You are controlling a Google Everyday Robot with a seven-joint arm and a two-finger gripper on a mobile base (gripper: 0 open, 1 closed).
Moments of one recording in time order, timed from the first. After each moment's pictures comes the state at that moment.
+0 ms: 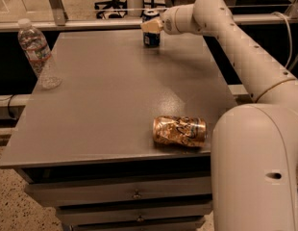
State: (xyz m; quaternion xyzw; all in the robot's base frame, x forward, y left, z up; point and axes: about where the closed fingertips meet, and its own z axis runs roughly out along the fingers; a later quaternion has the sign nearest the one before) arm 0.885 -0.044 0.909 -0.32 0.75 0.19 0.55
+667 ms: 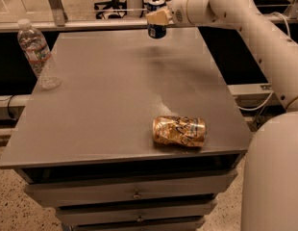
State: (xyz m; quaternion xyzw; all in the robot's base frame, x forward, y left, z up) arm 0.835 -0.059 0.962 -0.35 0.72 0.17 0.57
